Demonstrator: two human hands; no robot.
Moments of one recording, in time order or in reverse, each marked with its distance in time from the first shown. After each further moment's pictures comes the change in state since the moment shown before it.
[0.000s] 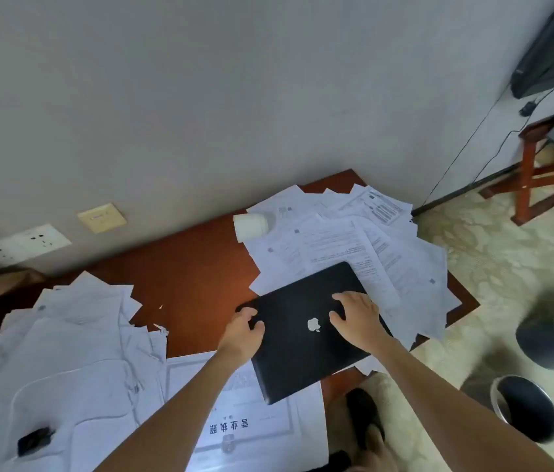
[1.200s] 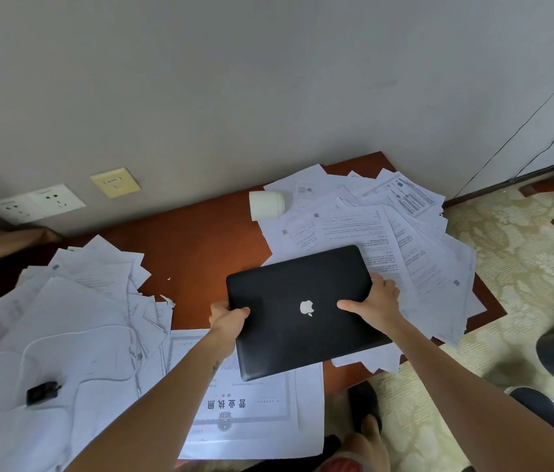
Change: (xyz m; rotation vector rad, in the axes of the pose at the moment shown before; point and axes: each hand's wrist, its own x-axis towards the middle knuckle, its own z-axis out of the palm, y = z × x) left_hand 0.036 -0.051 0.013 -0.665 0.209 -0.459; right_hand 0.041 0.024 0.004 0.210 -0.042 0.270
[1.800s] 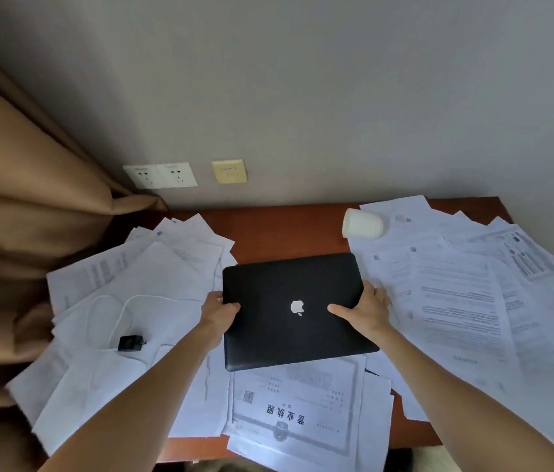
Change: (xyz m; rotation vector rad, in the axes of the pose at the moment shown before) left_hand 0.017 -0.002 -0.168 -0.084 0.211 0.003; right_hand -0.009 -0.168 0.094 0.004 -0.169 -0.230
